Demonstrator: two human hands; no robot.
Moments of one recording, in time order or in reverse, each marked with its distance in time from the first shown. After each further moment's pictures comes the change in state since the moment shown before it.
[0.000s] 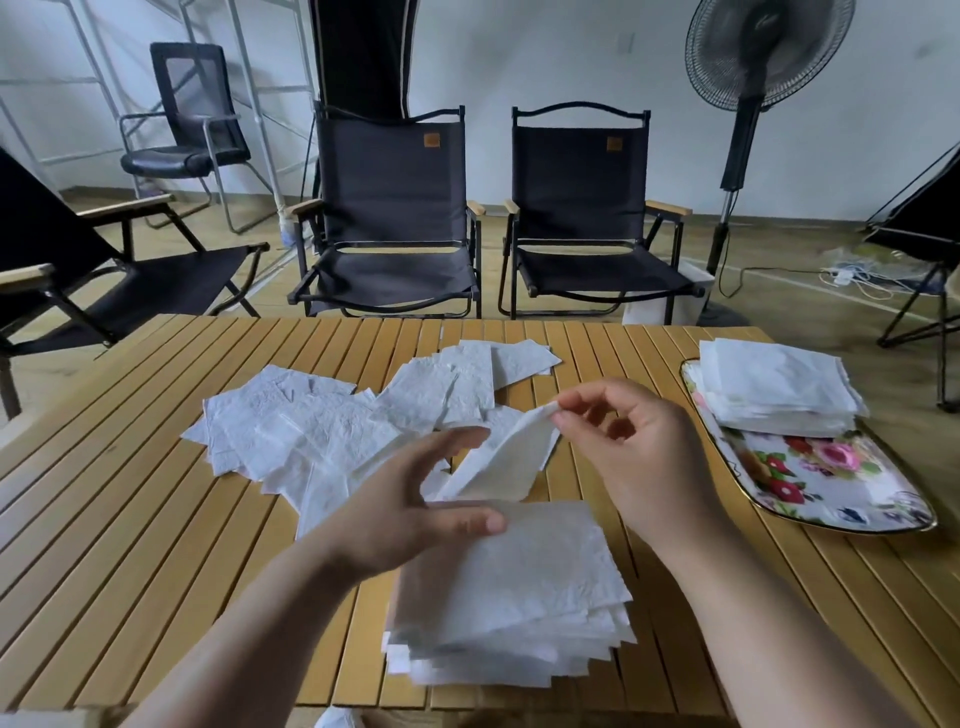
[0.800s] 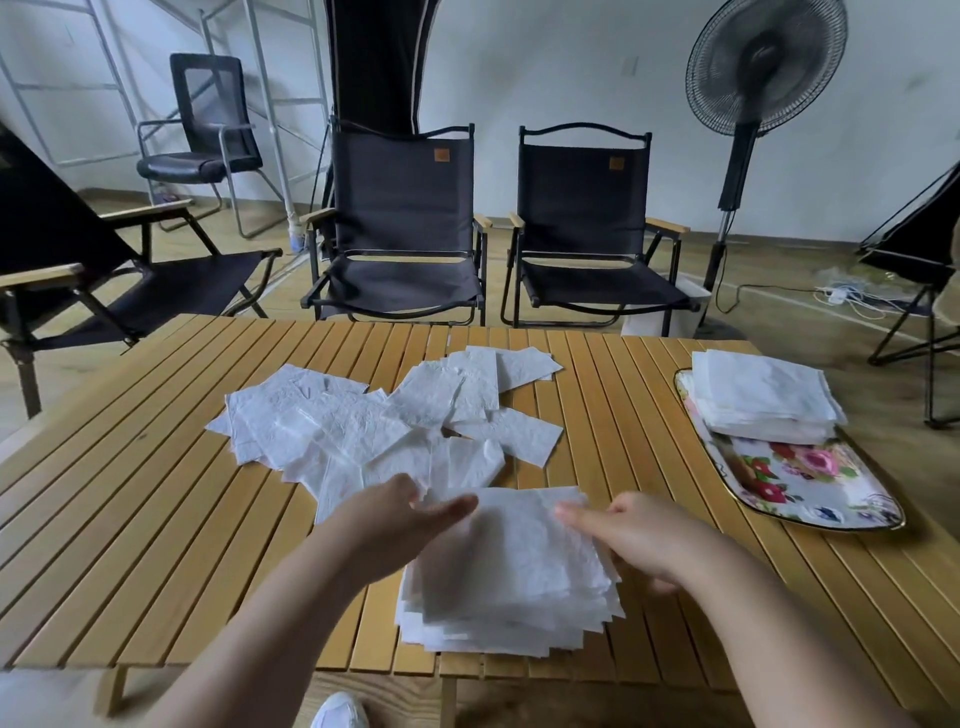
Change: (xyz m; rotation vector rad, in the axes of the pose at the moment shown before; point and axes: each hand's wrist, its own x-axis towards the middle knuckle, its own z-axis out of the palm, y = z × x) left_hand -0.032 0.027 -0.002 0.481 0.001 -0.530; right_hand -0.030 0.007 -0.015 -0.434 -0.676 0.869
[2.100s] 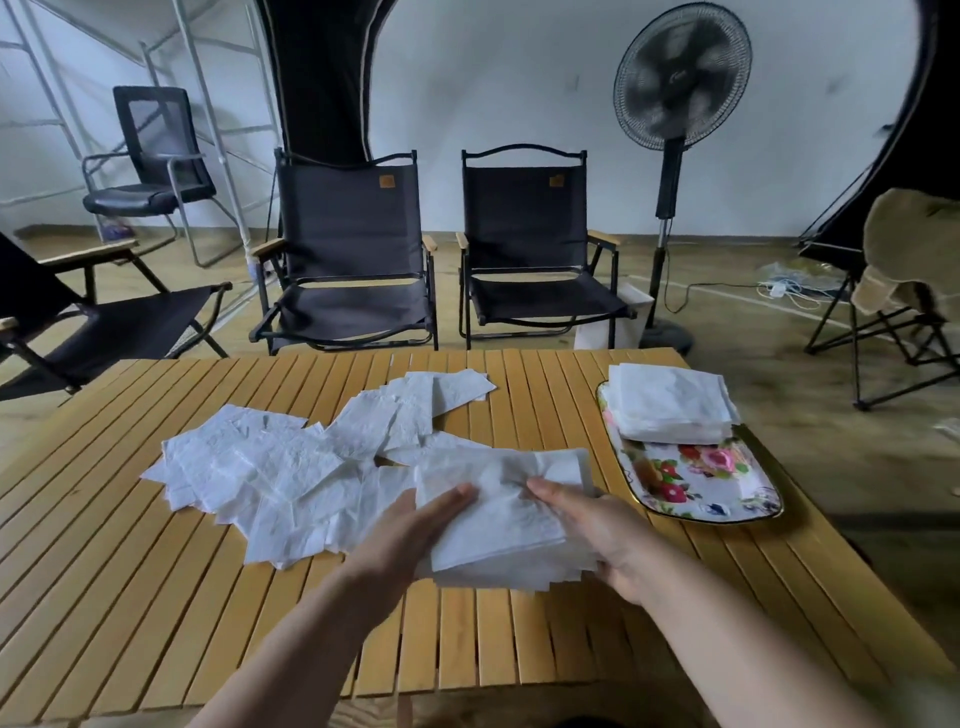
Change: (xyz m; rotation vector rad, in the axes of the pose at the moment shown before) left_hand 0.008 0.074 0.055 -1.122 -0.190 0.127; right_hand 0.006 0.050 -0.035 0.962 -0.065 -0.119
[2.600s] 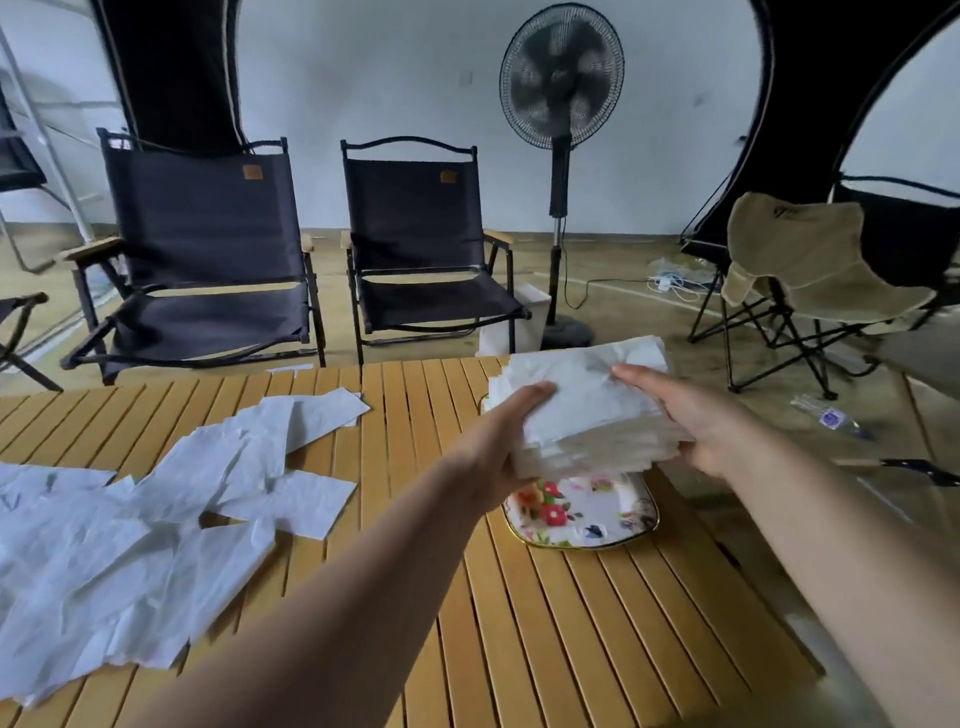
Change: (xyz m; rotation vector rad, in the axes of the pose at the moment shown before) left_hand 0.132 0.057 0.217 -0.175 -0.358 -0.151; right_hand 0.024 -0.107 -0.210 -0.078 0.360 -0.134
